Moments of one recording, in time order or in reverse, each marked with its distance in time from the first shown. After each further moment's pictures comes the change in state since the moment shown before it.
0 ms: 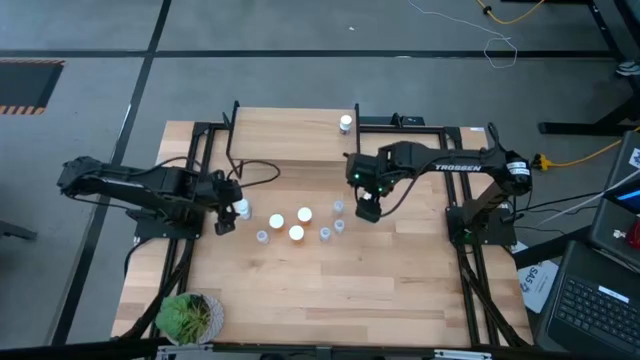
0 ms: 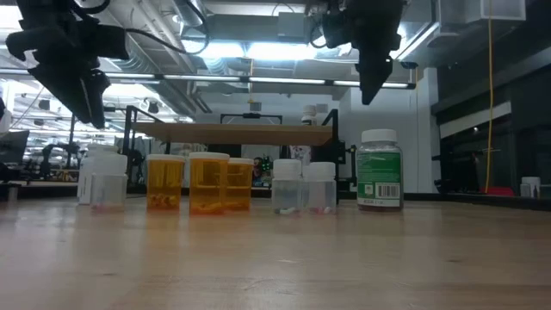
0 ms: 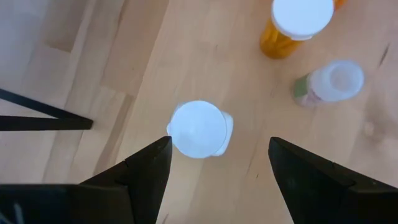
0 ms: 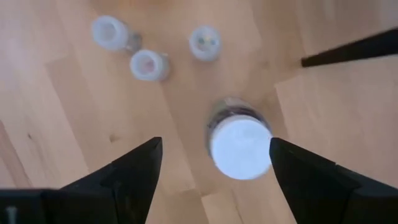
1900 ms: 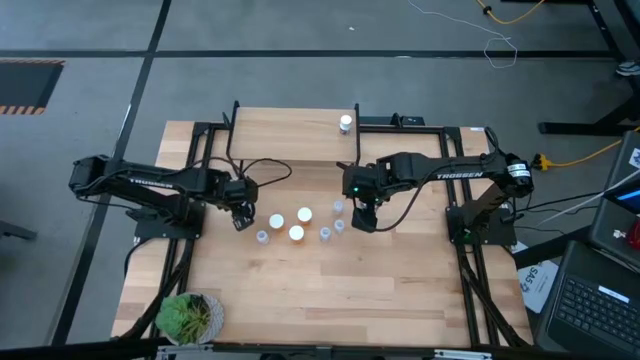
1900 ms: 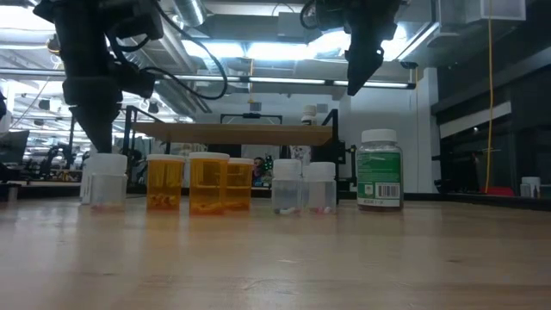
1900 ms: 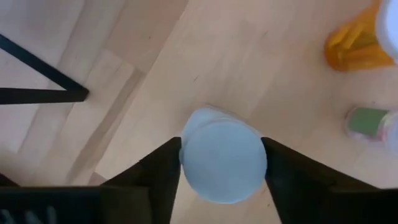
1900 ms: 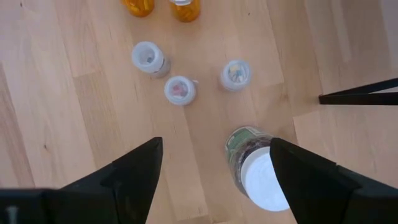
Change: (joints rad) left arm 0.118 0.271 0.001 0.096 0.017 -0.158; right arm 0.083 0.000 0.000 0.096 0.043 -0.003
